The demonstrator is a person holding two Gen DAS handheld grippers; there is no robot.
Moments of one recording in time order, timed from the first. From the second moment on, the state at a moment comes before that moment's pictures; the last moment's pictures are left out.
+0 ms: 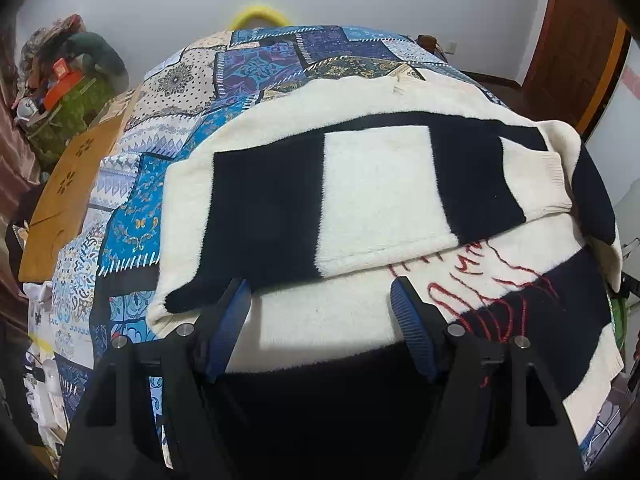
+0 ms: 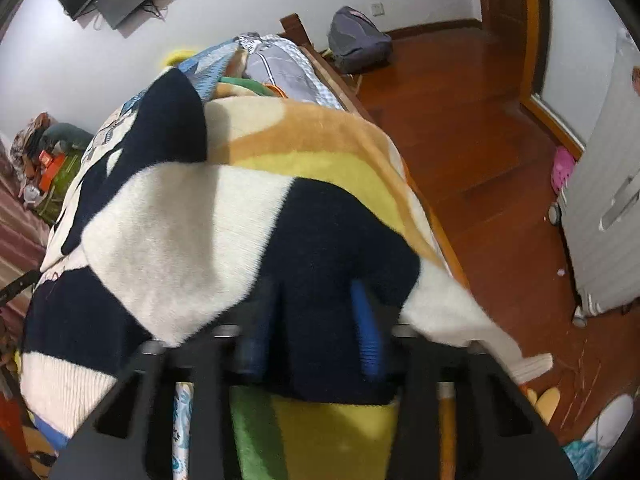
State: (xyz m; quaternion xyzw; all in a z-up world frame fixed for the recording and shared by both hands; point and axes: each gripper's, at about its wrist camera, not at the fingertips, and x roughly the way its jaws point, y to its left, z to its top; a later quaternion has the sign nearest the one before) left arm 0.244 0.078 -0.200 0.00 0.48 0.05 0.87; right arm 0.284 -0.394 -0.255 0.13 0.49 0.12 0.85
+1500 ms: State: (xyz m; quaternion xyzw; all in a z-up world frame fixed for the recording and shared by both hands) left arm 0.258 0.048 -0.164 0.03 0.45 -0.01 0.89; right arm 0.324 -0.202 -0.136 -0.05 0.36 0.29 0.89
